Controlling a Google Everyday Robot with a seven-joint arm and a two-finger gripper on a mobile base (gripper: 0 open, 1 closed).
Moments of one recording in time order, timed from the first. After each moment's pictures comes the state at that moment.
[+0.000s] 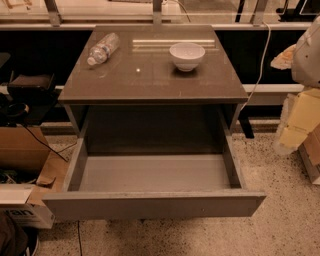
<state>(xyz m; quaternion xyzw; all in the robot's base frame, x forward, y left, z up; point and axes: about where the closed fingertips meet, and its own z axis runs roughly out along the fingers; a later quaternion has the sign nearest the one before) 0.438 -0.217 0.976 -0.60 0.78 -0.03 0.16</state>
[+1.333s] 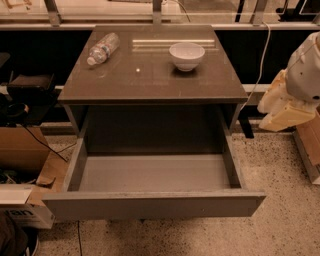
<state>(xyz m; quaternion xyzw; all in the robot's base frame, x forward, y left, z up) 0.437 -0.214 0.954 -0.63 0.76 -0.03 0.16</state>
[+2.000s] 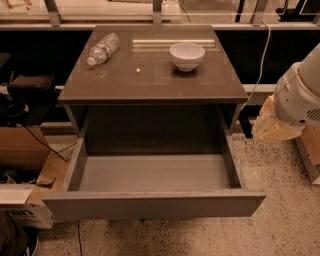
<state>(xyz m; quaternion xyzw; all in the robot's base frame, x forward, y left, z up) 0.435 -0.213 0.911 -0.65 0.74 -0.02 0.15</state>
